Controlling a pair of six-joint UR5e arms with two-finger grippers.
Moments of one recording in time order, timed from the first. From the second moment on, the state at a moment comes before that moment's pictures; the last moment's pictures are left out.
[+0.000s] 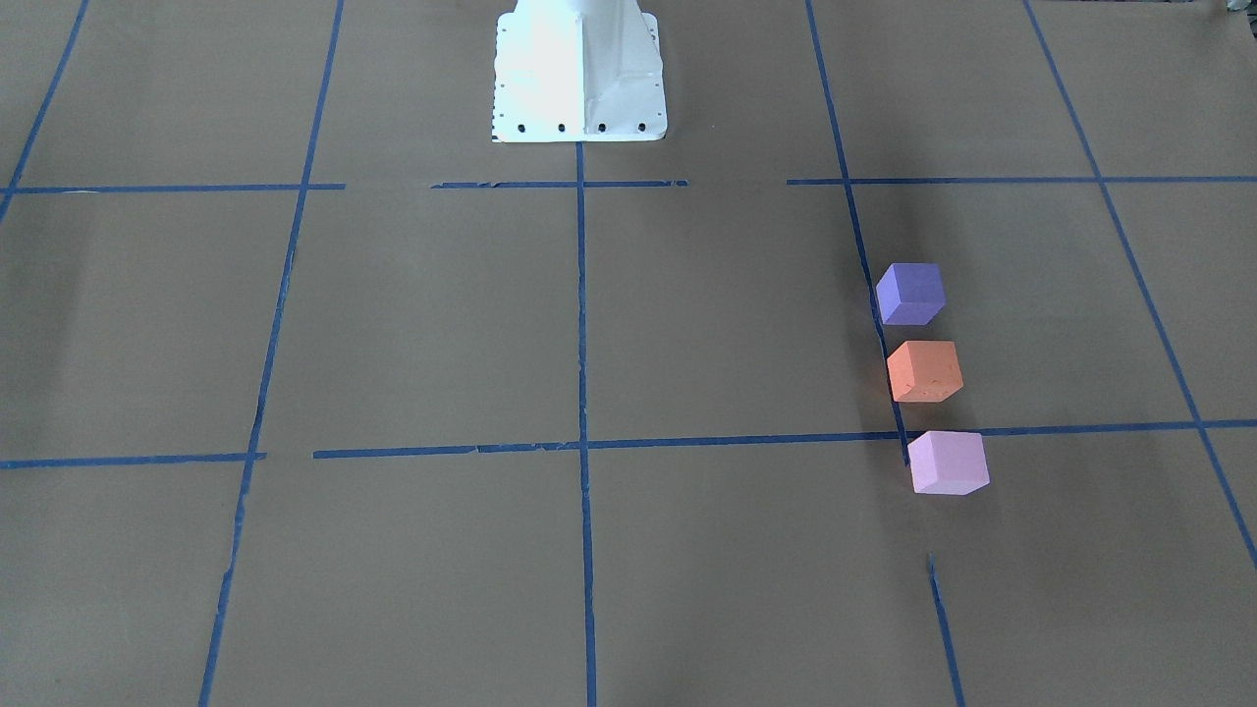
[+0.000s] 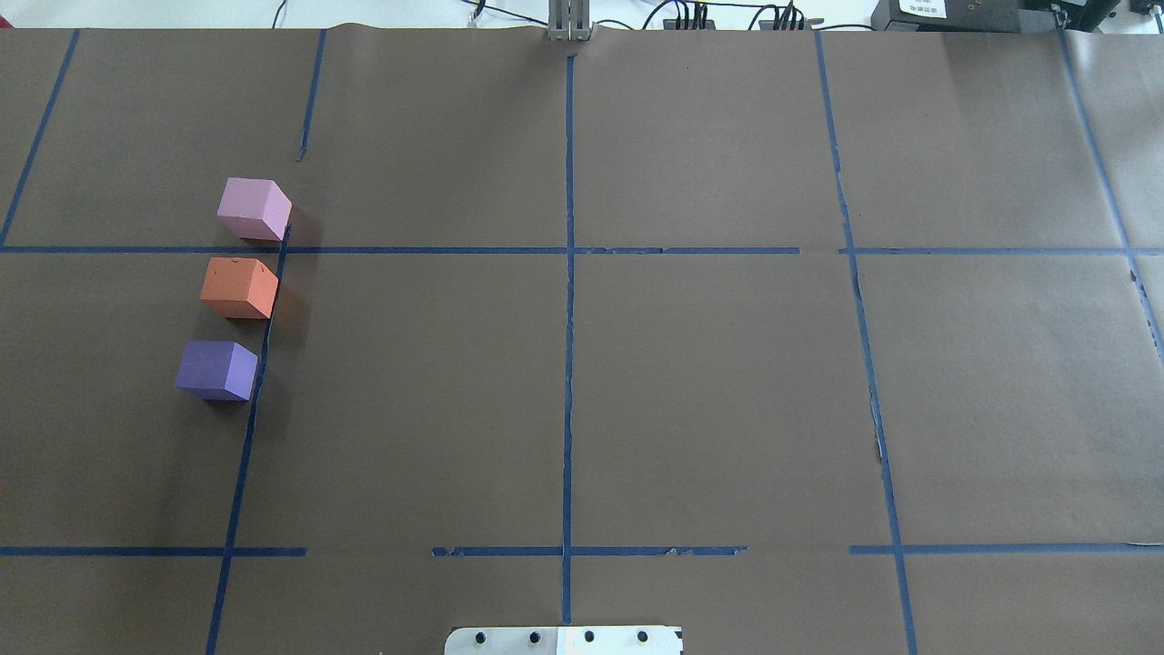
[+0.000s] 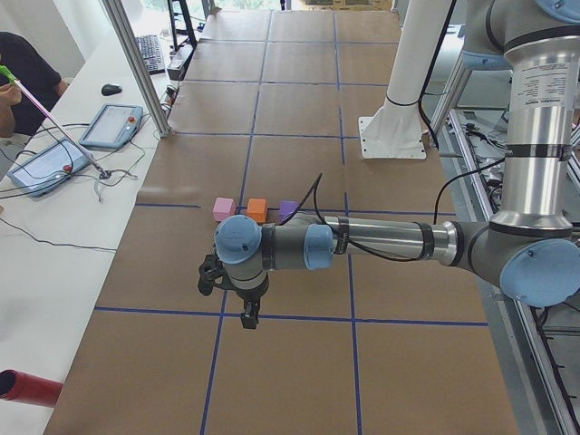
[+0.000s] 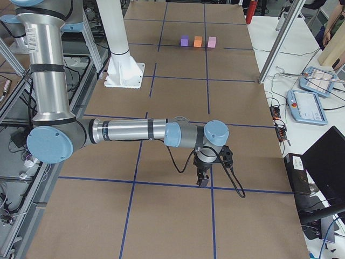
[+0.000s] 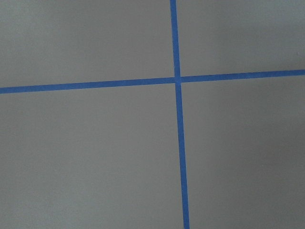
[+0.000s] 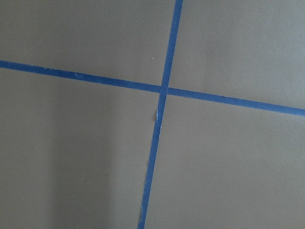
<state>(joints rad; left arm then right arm) -1.62 -1.55 -1.65 -1.46 -2.38 0.14 1.52 -1.51 1.59 -1.72 2.29 -0.16</state>
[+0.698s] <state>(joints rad) -1.62 -1.55 -1.65 -1.47 -2.38 0.14 1.52 -1.51 1.59 -1.72 2.29 -0.16</state>
